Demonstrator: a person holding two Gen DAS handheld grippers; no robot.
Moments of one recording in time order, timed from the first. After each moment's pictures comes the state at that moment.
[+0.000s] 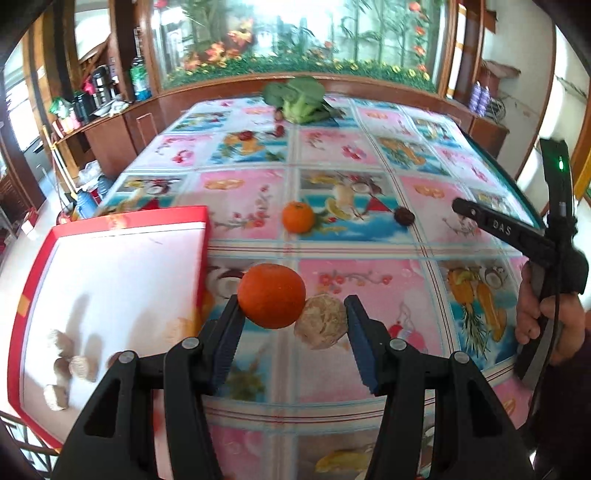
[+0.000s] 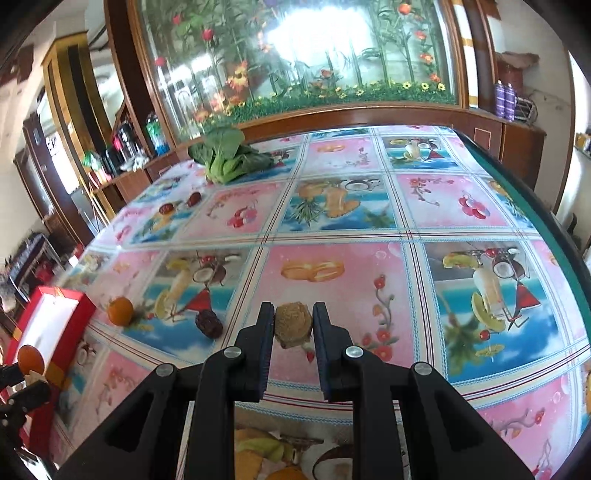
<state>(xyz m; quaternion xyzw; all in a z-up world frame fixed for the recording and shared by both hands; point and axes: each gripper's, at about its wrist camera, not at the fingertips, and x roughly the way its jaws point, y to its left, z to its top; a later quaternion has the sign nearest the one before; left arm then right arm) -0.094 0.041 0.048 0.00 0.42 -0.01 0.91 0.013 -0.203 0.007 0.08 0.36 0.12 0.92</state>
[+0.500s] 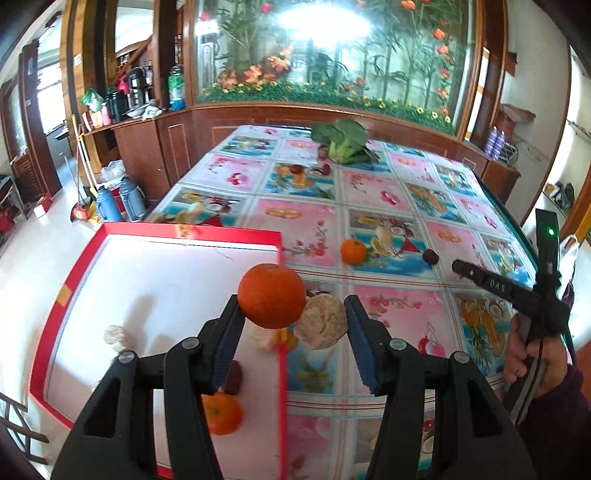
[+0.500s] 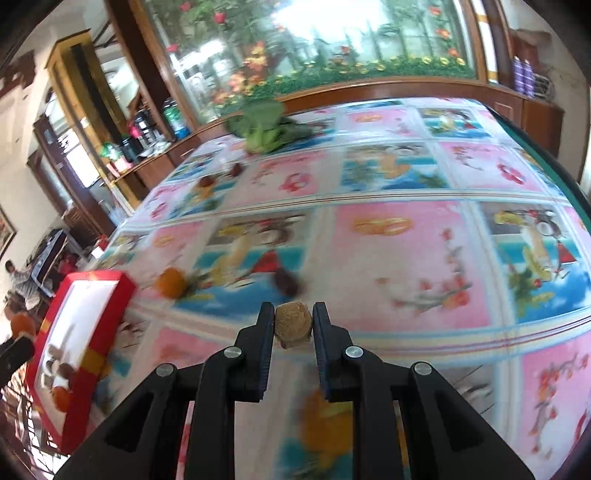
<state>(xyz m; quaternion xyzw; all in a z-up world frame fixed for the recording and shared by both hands) -0.126 0.102 0.081 -0.05 0.37 0.03 0.93 -0.017 -0.138 0.008 0.09 0.40 0.17 0.90</state>
